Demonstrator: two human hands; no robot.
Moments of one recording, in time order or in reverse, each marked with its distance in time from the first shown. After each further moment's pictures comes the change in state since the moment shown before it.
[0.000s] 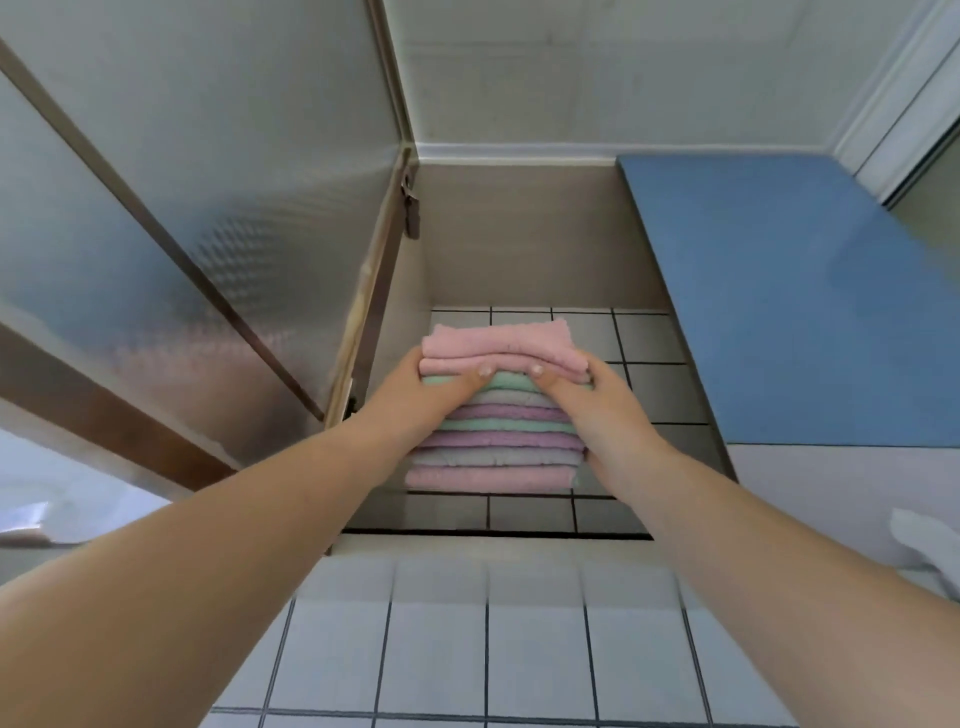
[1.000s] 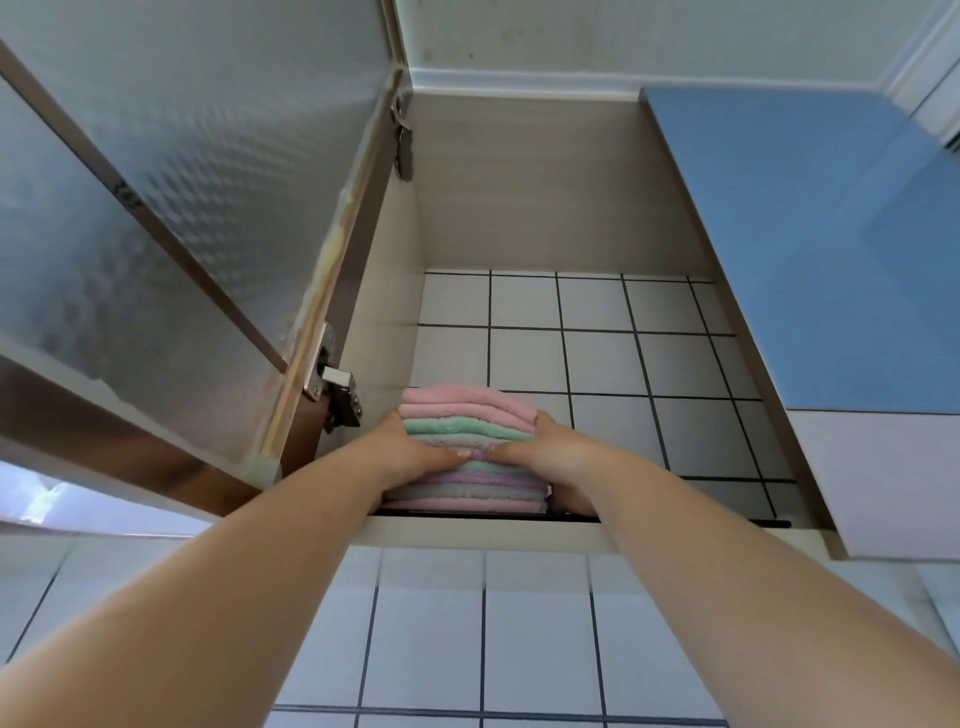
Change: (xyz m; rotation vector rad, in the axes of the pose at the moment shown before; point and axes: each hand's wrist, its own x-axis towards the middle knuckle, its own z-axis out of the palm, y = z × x) left_hand 0.035 -0.138 0.001 0.031 -0.101 -0.274; right_hand 0.043 0.116 0.022 -0.377 -0.245 0.456
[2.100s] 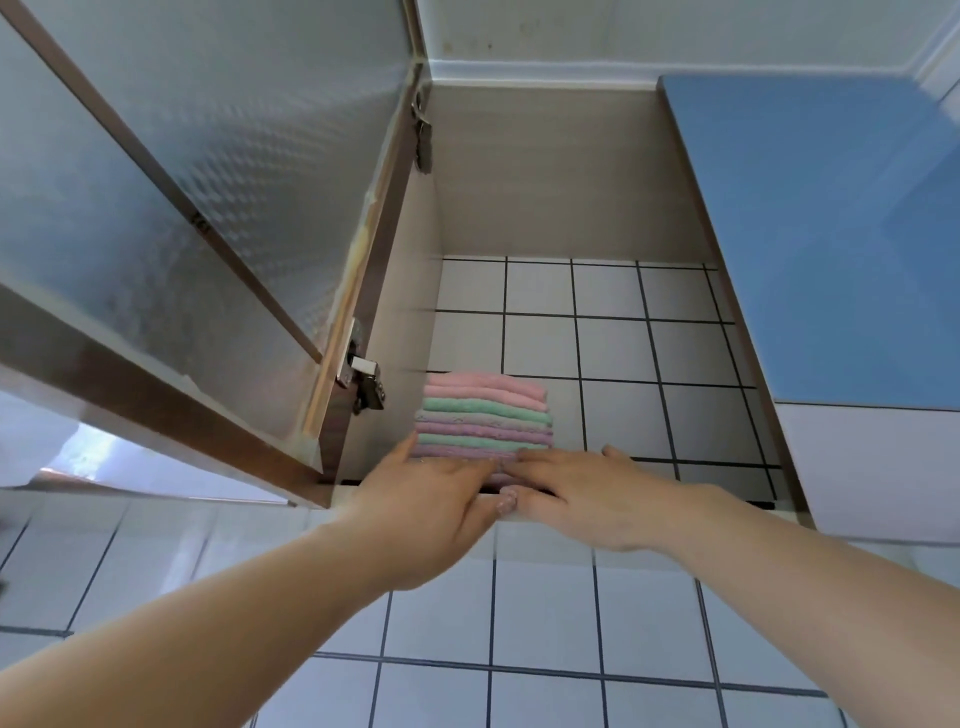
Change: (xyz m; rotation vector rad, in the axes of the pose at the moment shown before) left_hand -0.107 0.035 0.030 1.154 -0.039 0.404; right_hand -0.105 -0.017 -0.017 -1.100 -0.233 -0.352
